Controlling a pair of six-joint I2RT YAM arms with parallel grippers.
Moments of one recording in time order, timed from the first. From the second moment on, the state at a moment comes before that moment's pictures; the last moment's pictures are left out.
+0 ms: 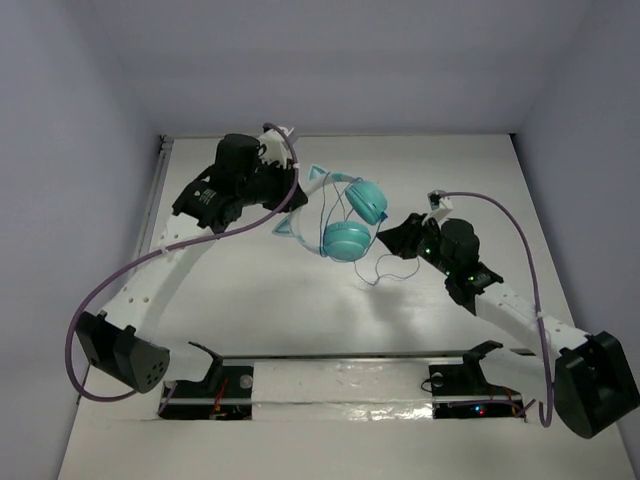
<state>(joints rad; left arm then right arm) -0.47 1.31 1.37 -0.62 0.36 -0.23 0.45 1.03 0.52 0.32 -0.21 0.62</state>
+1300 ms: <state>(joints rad) -0.47 1.37 1.67 -0.92 0.14 -0.18 0.50 1.83 0.81 0.64 -0.52 0.52</state>
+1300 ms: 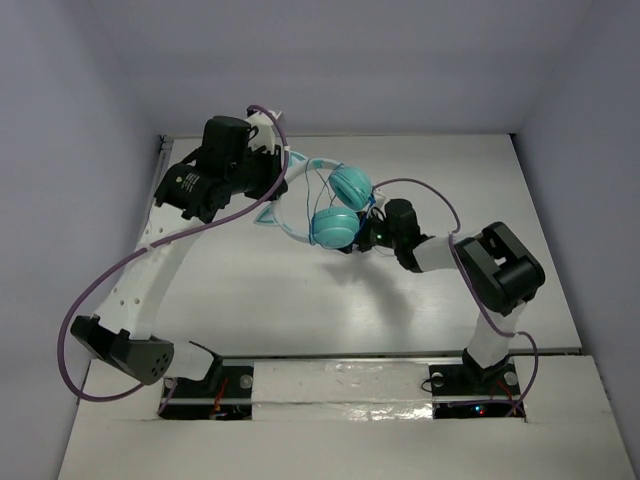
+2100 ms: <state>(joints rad) -0.47 1.36 1.69 -0.94 0.12 -0.18 0.50 1.77 0.73 0.78 -0.36 0.64</state>
